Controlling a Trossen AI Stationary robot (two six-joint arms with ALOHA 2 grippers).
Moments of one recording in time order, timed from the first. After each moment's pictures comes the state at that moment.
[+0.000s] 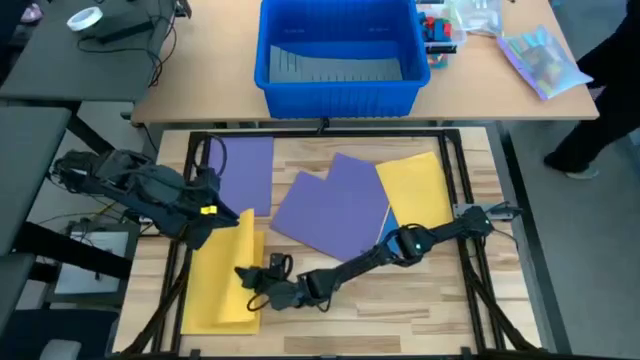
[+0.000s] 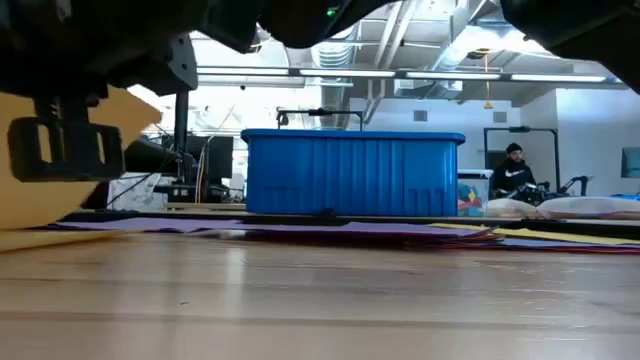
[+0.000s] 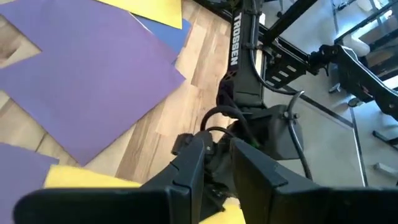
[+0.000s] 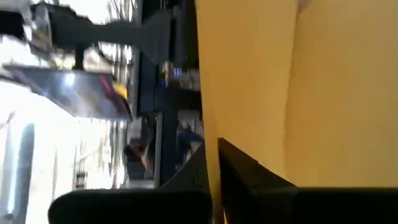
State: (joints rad) left arm -0.36 0.97 1.43 -1.06 -0.16 -0.70; right arm 0.37 2.76 2.35 0.28 0.72 1.58
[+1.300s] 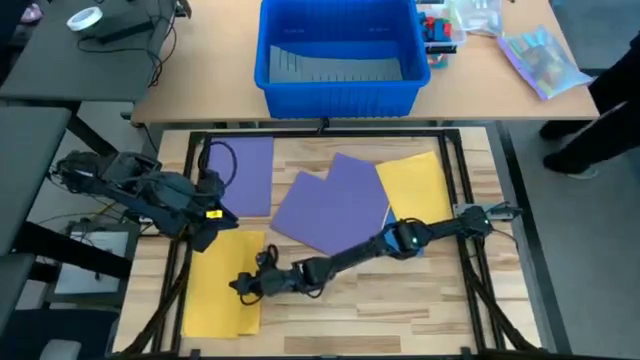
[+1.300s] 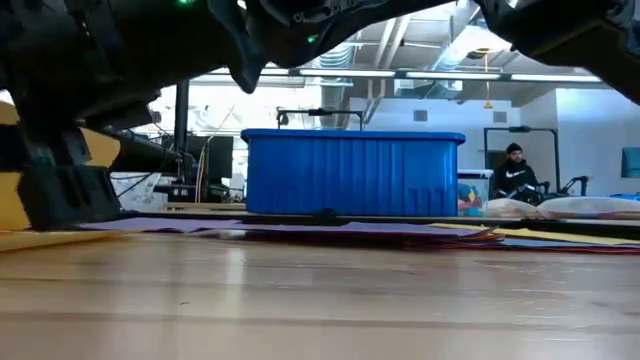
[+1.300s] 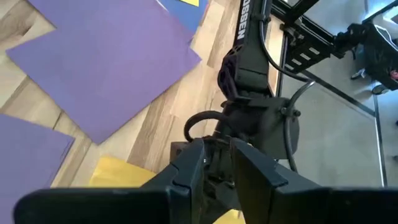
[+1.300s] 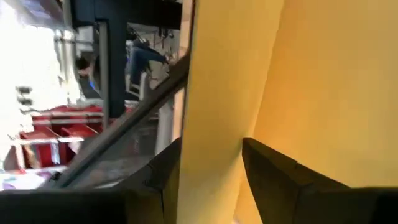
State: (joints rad) left arm -0.36 0.99 1.43 -1.14 -0.16 -0.72; right arm 0.30 2.76 2.35 0.09 0.29 1.51
